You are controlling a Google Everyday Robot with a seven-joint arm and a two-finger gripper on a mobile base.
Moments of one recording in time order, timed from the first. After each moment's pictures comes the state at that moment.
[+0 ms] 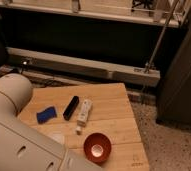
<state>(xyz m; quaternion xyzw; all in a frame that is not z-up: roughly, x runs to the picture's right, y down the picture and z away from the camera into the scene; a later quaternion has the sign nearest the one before) -0.512 0.297 0.762 0.02 0.33 0.94 0.07</state>
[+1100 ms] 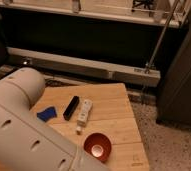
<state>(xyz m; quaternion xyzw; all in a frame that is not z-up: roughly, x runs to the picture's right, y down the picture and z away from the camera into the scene) -0.503 0.216 0.753 -0.03 0.35 0.93 -0.04</state>
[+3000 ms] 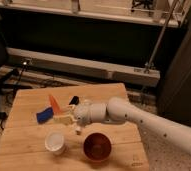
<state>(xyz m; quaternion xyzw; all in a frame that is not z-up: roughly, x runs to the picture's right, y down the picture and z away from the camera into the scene) -0.161 0.123 0.624 -0.52 0.36 0.69 -0.35</state>
